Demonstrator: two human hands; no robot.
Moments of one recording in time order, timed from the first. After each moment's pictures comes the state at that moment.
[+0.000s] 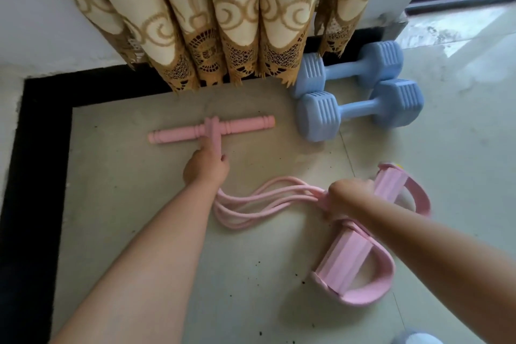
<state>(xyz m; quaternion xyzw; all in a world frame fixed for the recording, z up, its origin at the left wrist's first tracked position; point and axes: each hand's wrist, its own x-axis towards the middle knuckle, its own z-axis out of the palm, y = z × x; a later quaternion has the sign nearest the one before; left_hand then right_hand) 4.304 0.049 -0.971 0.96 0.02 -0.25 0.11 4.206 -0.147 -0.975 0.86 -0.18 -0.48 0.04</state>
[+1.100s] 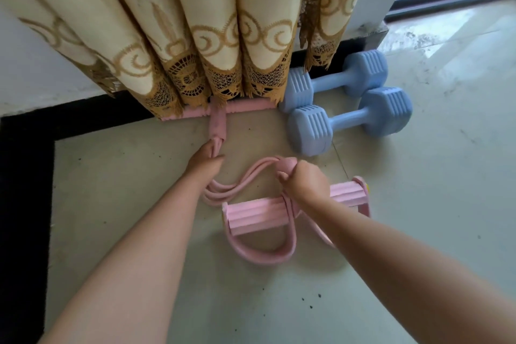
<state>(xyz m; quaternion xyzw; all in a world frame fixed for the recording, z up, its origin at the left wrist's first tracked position) 4.353 0.041 -0.988 0.88 0.05 -0.32 0.36 4.252 -0.102 -0.966 0.87 -0.35 -0.21 -0.27</state>
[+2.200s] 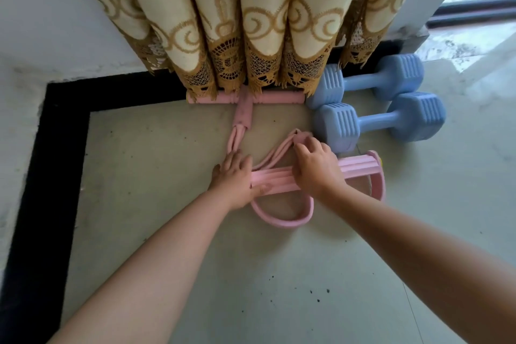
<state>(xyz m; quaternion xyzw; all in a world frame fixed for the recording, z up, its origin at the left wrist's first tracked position) 4.304 0.059 -0.986 0.92 -0.20 -0.33 0.05 4.261 -0.097 -0.973 0.97 -0.12 -0.16 -0.12</state>
